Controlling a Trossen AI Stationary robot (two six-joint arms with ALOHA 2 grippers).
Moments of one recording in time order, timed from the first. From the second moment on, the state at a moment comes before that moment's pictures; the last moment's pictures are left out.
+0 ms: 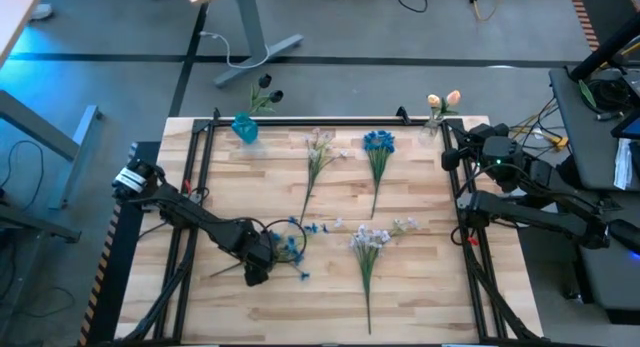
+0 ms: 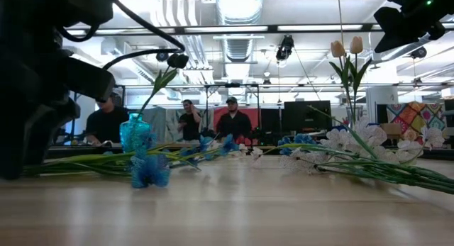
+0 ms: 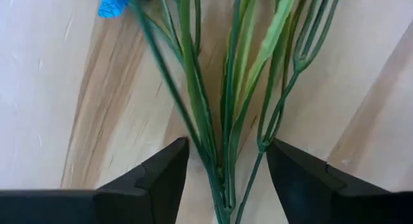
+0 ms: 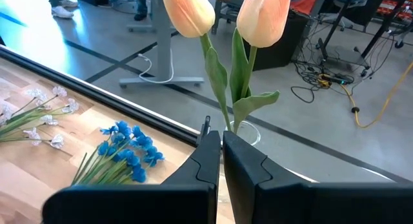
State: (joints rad) left arm -0.46 1.66 0.83 -0.69 0.01 -0.83; right arm -0.45 0.40 0.70 -0.75 0.66 0.15
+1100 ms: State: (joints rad) left arm -0.07 1.03 0.39 0.43 -0.42 -0.10; right arm -0.45 0.40 0.69 -0.75 0.66 0.15
